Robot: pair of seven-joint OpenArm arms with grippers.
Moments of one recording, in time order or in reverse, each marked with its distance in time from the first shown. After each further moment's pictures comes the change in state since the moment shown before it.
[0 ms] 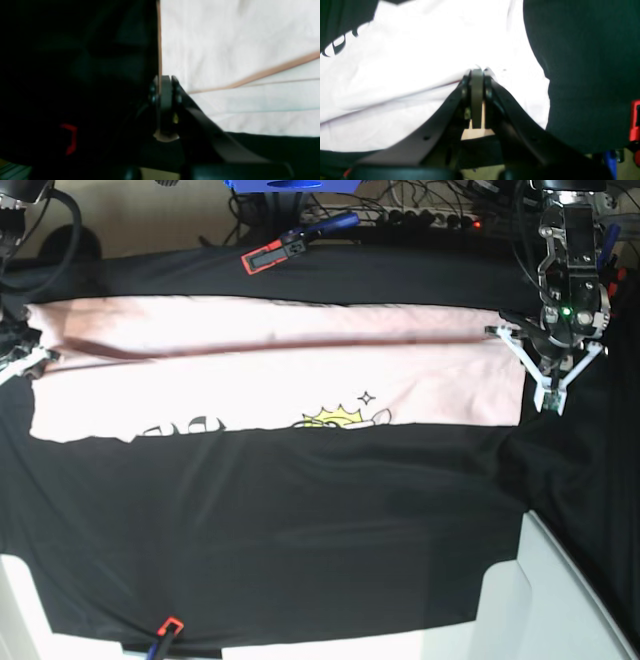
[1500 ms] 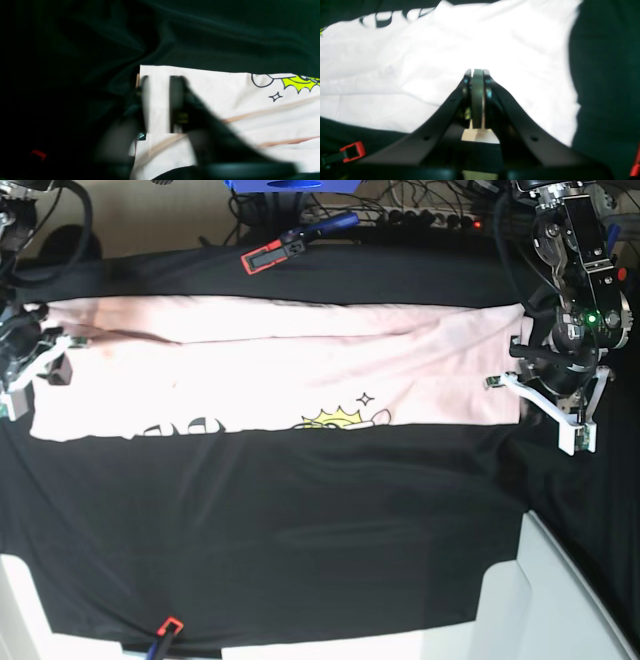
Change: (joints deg) left arm -2.4 7.0 -8.0 15.0 -12.1 0.2 4.0; right arm -2.2 -2.2 -3.8 4.8 -0.5 10.1 2.3
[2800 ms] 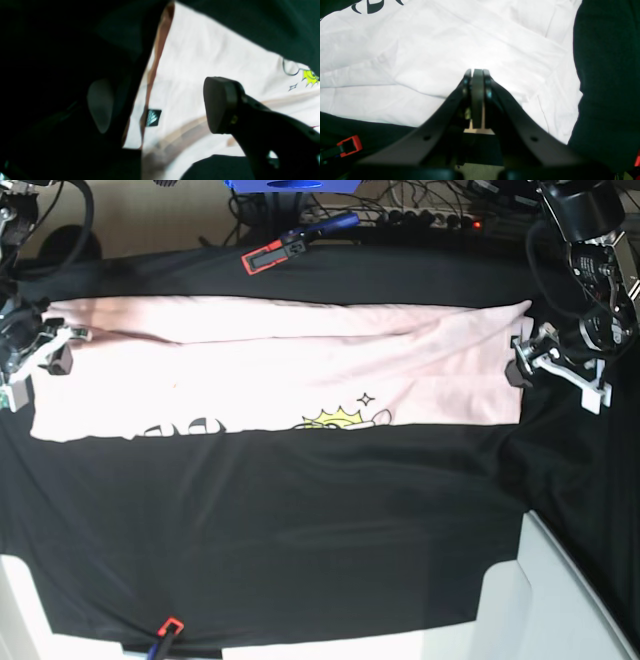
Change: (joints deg) left arm -8.2 -7.8 -10.8 -37.7 -21.1 -12.6 2.9; right arm -1.1 0.1 0.1 -0.1 0.0 -0.3 -0.6
